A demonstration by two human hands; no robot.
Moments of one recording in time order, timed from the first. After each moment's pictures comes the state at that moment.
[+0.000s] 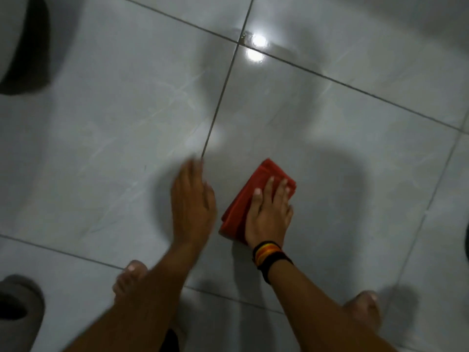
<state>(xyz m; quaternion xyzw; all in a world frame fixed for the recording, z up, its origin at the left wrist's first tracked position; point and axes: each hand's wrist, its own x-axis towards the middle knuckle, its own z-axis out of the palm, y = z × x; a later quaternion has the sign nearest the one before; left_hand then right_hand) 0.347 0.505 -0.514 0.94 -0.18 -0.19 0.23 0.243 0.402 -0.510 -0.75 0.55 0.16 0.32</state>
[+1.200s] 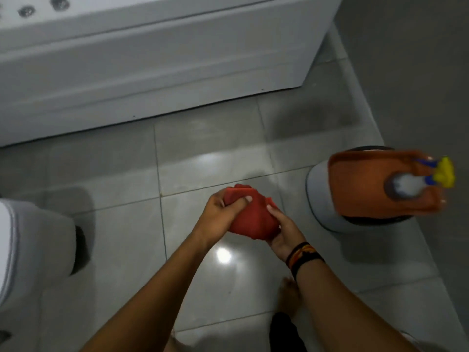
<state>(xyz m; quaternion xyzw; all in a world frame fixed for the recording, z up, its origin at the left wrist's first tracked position) 0.217 0.188 0.007 0.69 -0.23 -0.56 0.39 0.050 0.146 -0.096 -0.05 0.54 -0.23 0.81</state>
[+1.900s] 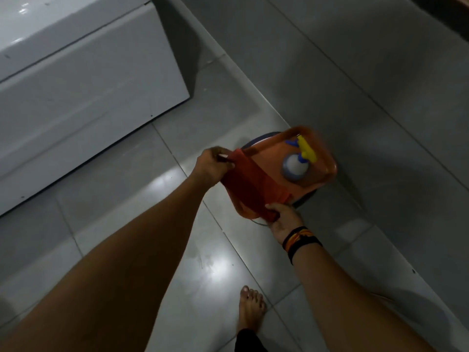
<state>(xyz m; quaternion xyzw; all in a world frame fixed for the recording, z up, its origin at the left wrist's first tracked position) -0.016 -0.091 -0.063 0.71 -0.45 -0.53 0.15 -0.208 0.021 -0.150 0.10 0.61 -0.42 0.67</state>
